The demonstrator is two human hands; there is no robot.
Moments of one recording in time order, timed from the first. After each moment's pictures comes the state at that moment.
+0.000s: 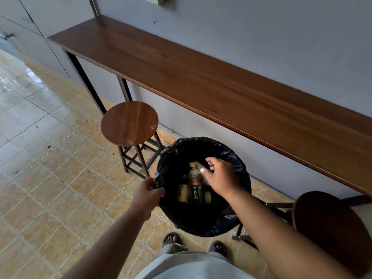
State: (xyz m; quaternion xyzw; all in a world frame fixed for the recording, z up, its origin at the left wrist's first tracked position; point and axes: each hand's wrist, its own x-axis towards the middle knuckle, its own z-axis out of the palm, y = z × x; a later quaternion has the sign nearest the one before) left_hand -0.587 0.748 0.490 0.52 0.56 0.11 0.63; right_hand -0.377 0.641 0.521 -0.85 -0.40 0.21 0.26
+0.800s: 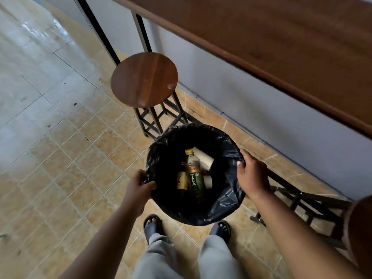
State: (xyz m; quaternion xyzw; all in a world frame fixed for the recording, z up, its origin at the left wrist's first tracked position) left_hand -0.636 0.741 0.371 0.45 0.63 0.14 0.61; right_hand -0.348 0.617 0.389 -0.88 -0.35 0.22 0.23
